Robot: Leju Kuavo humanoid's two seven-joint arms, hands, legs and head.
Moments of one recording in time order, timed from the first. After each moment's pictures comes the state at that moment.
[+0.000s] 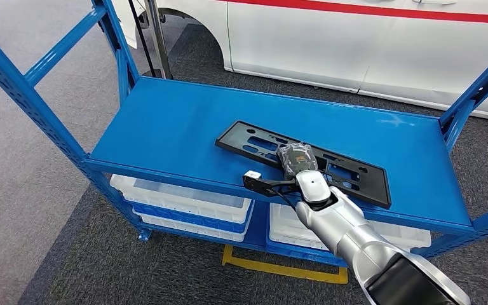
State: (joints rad) left arm -0.08 -0.05 -1.06 -0.09 1.51 0.20 -0.16; right arm -0.86 0.02 0.84 -0.29 1.11 -0.21 0.05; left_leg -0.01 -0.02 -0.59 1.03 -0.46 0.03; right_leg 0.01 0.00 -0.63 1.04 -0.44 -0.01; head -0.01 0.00
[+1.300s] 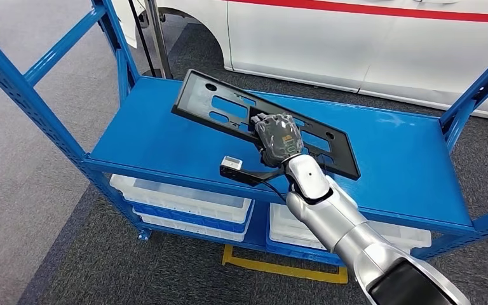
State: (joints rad) left arm -0.08 -0.05 -1.02 -0.08 1.51 0.14 -0.23; right arm -0.83 0.02 0.77 -0.59 1.17 -0.48 -0.16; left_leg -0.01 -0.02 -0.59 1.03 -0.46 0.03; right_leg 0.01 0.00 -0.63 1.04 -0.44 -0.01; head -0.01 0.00
